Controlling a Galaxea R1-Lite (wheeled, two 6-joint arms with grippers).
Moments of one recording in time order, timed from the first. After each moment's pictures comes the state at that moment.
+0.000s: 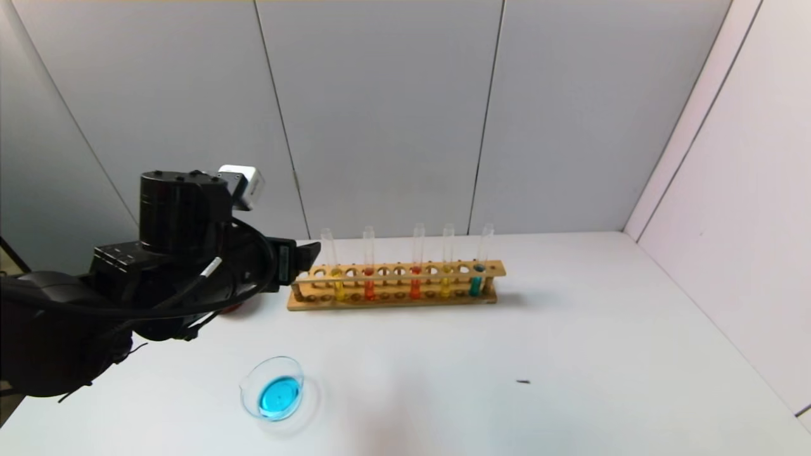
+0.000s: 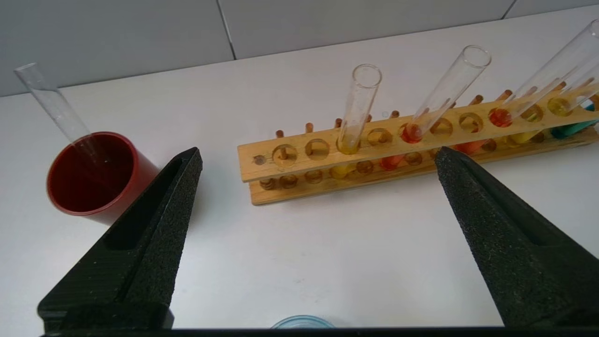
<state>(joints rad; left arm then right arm) -0.47 1.63 -0.78 -0.51 0.30 -0.12 0.00 0.00 0.00 -0.01 0.01 0.01</state>
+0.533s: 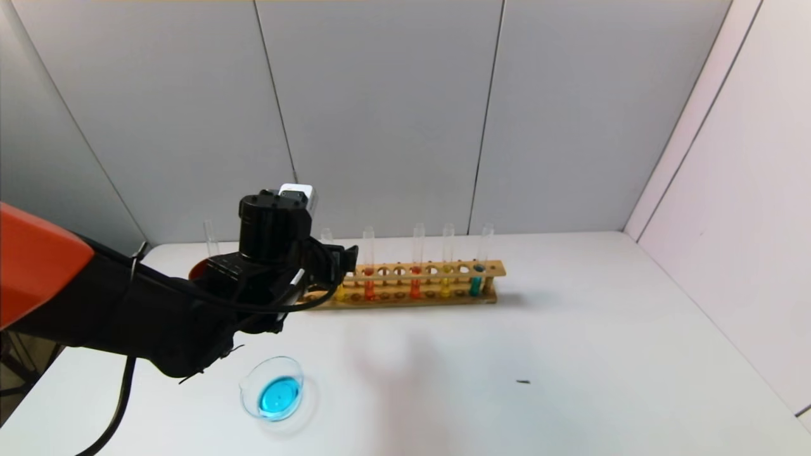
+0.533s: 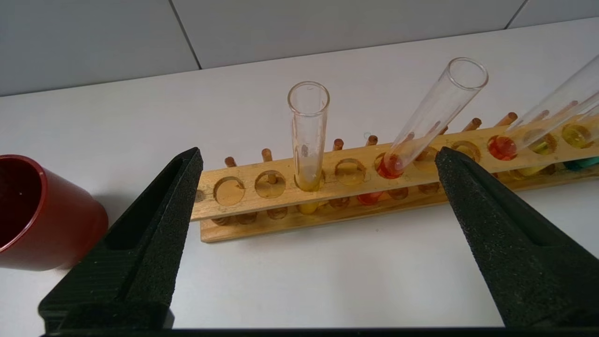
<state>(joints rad) -0.53 1.88 -0.87 -0.70 0.38 -0.14 0.00 0.00 0.00 -0.01 0.01 0.01</state>
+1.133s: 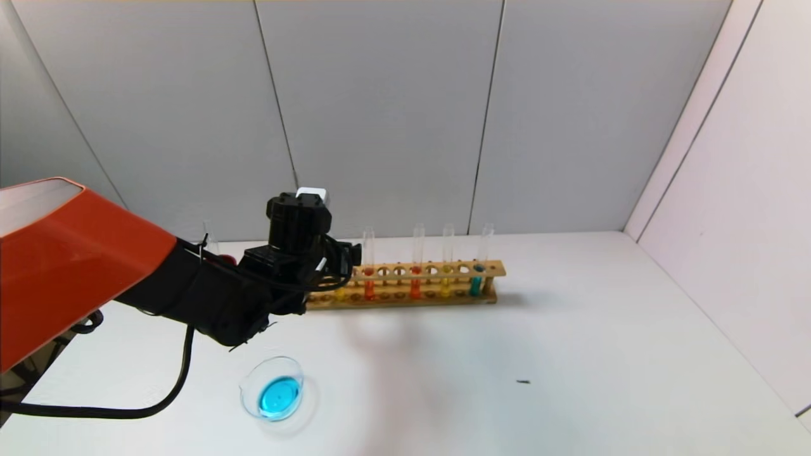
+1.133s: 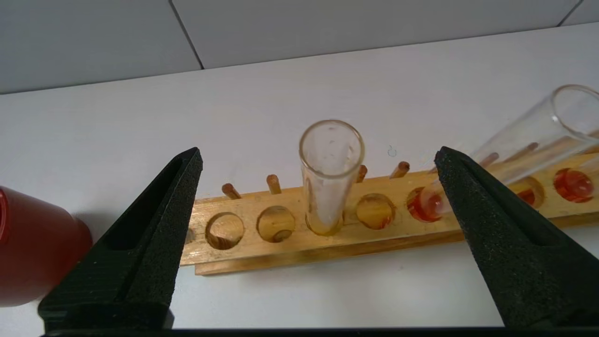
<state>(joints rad) -0.49 2.04 -1.00 -0.69 0.38 -0.13 0.00 0.00 0.00 -0.01 0.01 0.01</state>
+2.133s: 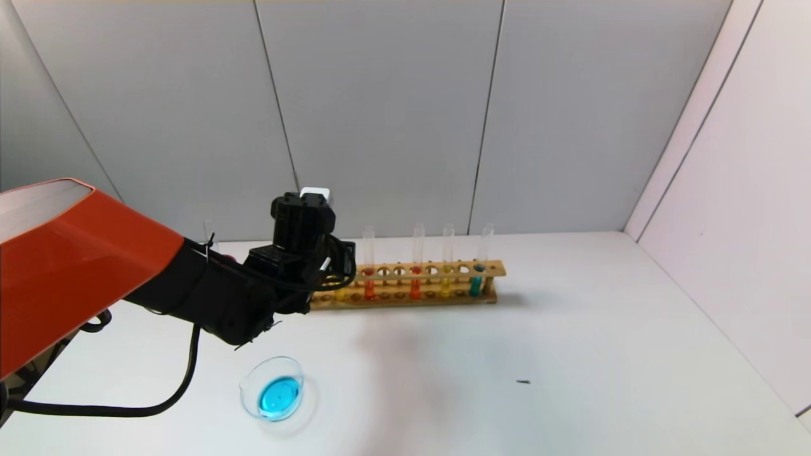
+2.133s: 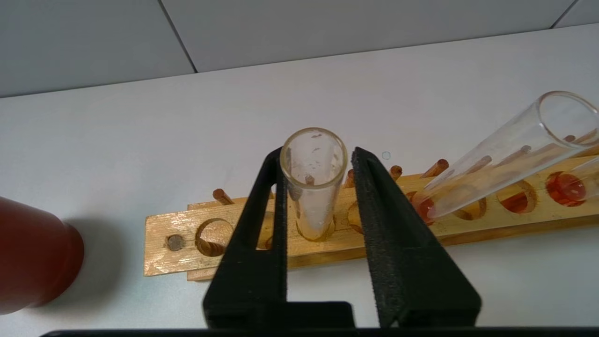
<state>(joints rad) -0.50 2.05 -1.02 -0.70 0.38 -0.13 0.00 0.00 0.00 -0.01 0.01 0.01</state>
